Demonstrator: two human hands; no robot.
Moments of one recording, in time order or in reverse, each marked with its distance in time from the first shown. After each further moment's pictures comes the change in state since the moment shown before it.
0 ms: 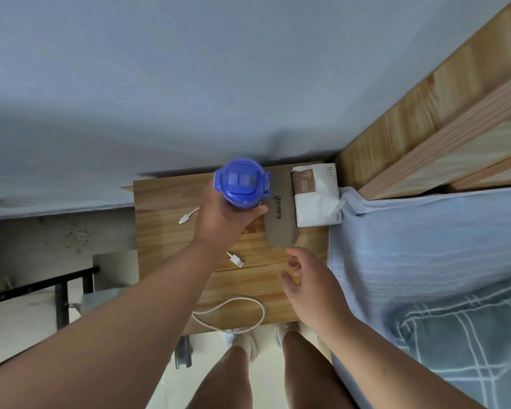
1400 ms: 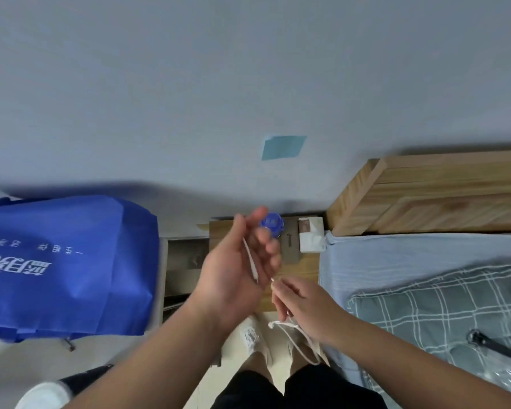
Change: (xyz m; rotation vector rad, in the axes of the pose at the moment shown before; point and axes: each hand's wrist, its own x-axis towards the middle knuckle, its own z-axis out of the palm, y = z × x) left_hand -0.222 0.367 -0.150 -1.288 -0.144 -0.532; right_hand -0.198 -0.208 -0.190 0.350 -0.447 -0.234
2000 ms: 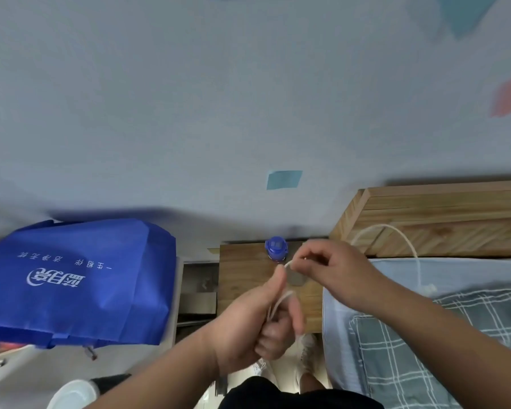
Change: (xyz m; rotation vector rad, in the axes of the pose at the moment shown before) left_hand -0.065 -0.008 0.006 0.630 -0.430 -0.300; right_hand -0.040 -0.111 -0.077 -0.228 0.146 -0.245
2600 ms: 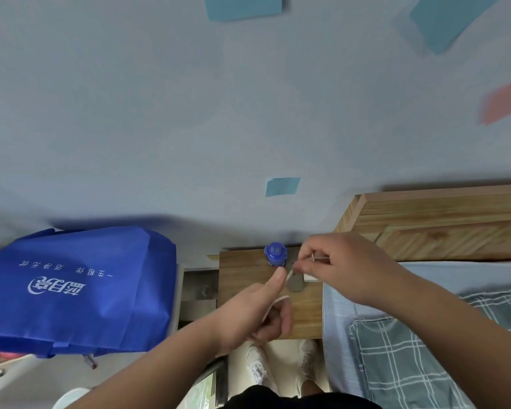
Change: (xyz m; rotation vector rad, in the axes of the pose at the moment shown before) left_hand -0.001 0.015 -0.004 0.482 0.170 -0.006; right_hand -0.003 -0.024 -0.026 -0.466 -0.002 -0.051
